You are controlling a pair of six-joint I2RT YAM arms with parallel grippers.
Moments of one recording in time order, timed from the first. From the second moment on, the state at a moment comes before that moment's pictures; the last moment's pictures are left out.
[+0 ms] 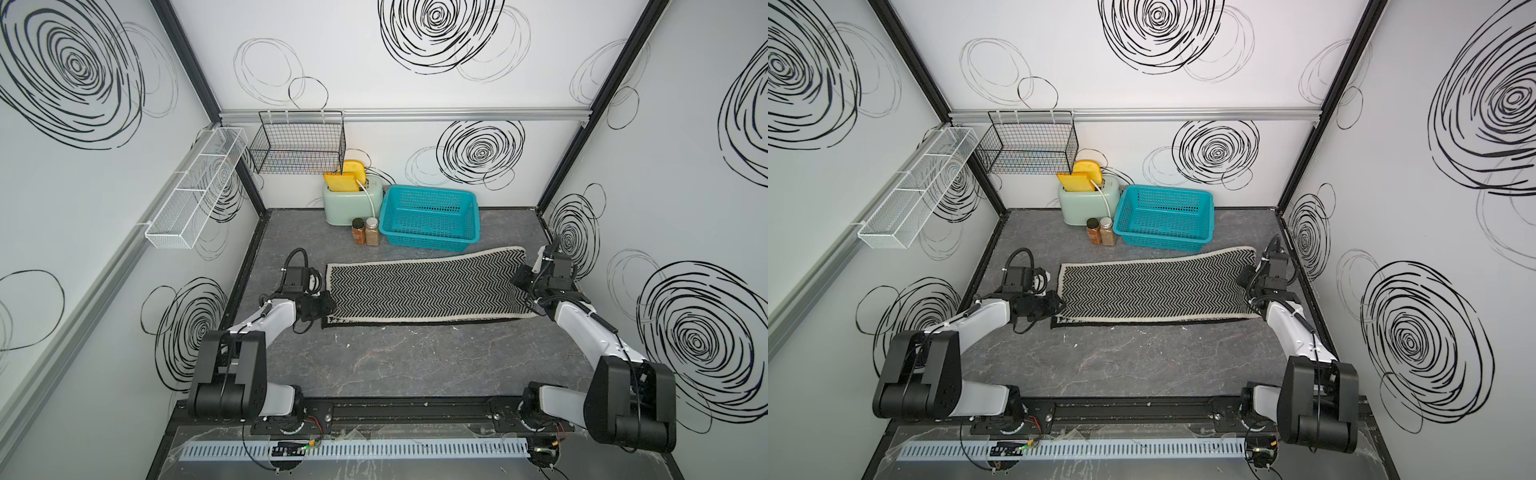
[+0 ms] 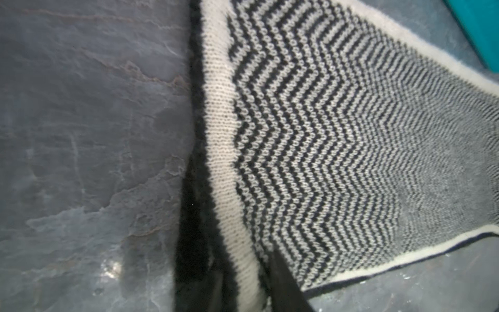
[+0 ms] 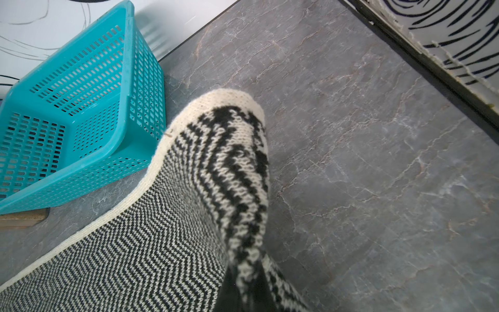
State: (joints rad) left arm 0.01 1.40 0.64 -0.32 0.36 -0.33; right arm -0.11 1.23 0.69 -0.15 -0.06 0.46
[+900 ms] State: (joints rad) left arm -0.03 1.39 0.84 -0.56 0.20 -0.36; right arm 0.00 1.23 0.89 -0.24 0.04 0.41
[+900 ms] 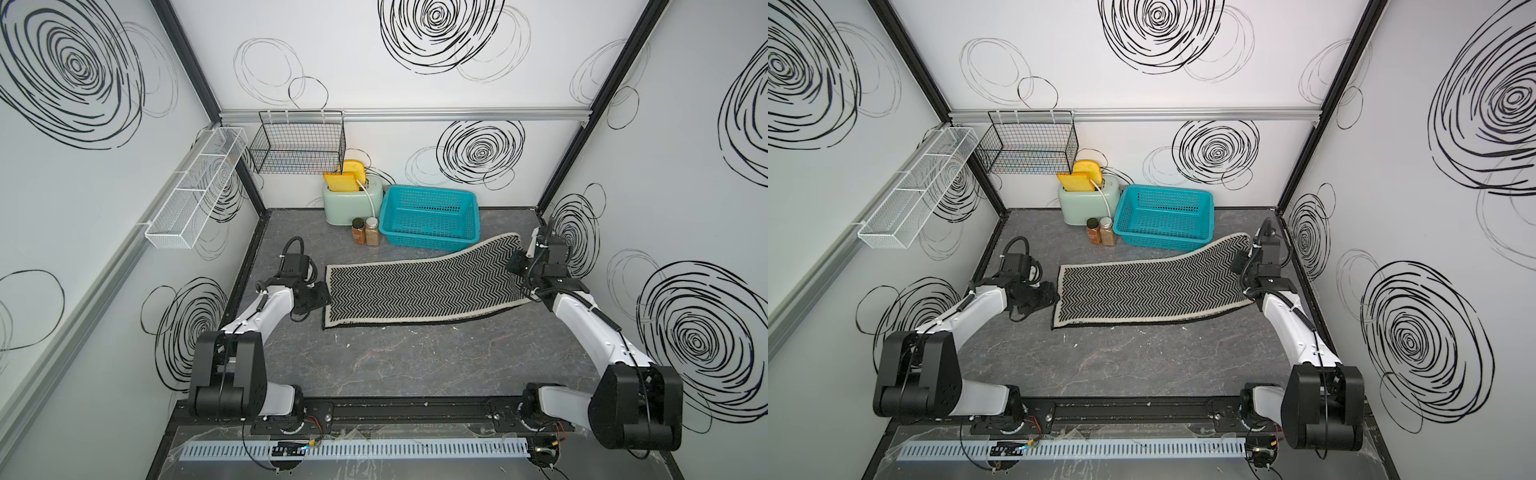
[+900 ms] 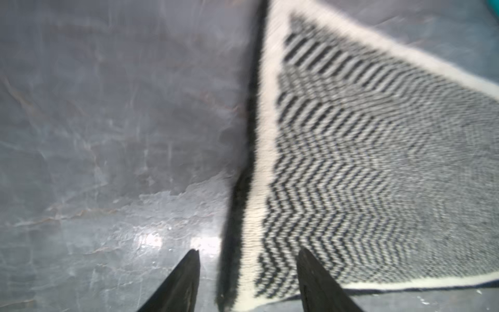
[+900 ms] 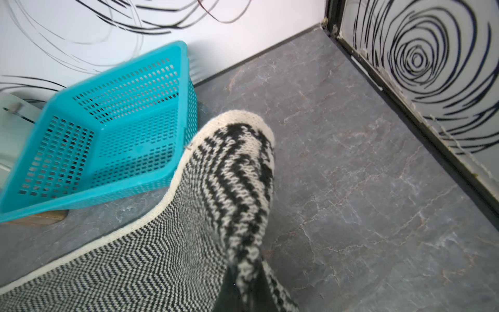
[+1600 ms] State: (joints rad) left arm -0.53 1.65 0.73 0.00 0.39 -0.69; right arm 0.00 1.22 1.06 -0.48 0.05 0.40
